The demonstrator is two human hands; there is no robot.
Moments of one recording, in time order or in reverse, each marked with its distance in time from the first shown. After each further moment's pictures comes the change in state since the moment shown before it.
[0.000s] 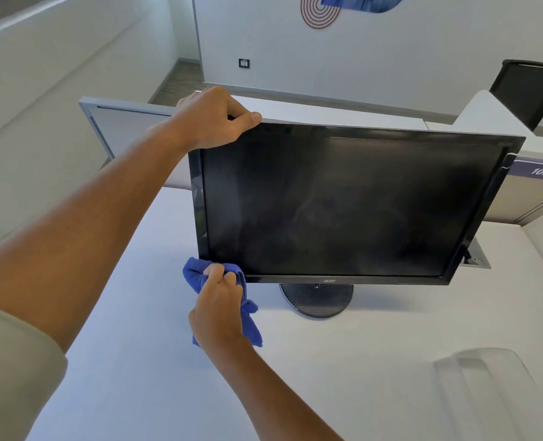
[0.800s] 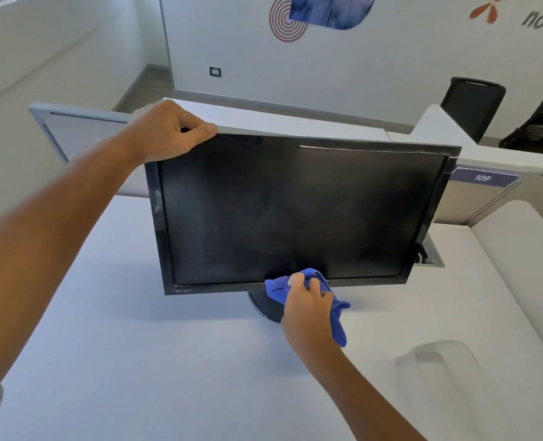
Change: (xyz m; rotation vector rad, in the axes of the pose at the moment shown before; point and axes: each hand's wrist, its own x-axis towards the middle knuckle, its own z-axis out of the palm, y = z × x) left_hand -0.002 -0.014 0.005 -0.142 0.019 0.037; right_hand -0.004 0.191 -0.094 -0.451 0.093 0.216
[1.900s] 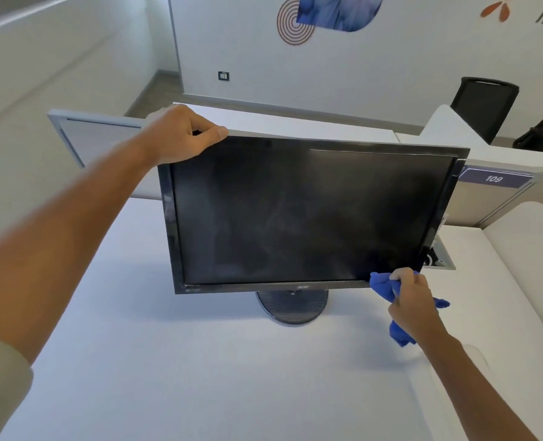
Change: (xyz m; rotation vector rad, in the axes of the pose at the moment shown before) left_hand -0.005 0.013 -0.002 0.042 -0.020 -0.024; right_hand 0.036 0.182 -0.043 0.224 -0.019 0.247
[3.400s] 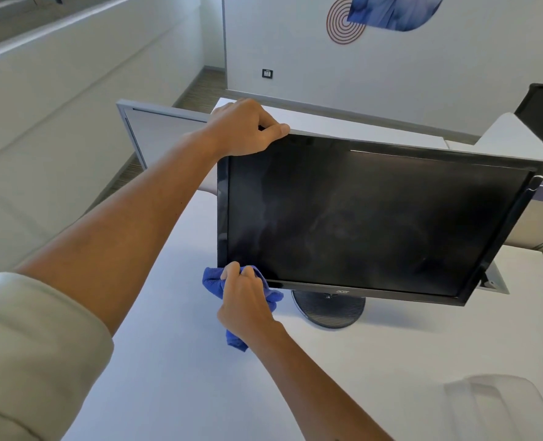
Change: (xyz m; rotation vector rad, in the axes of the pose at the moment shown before) left_hand 0.002 0.001 -0.002 0.130 0.021 -0.058; right_hand -0.148 -0.324 0.108 0.116 -0.202 -0.683
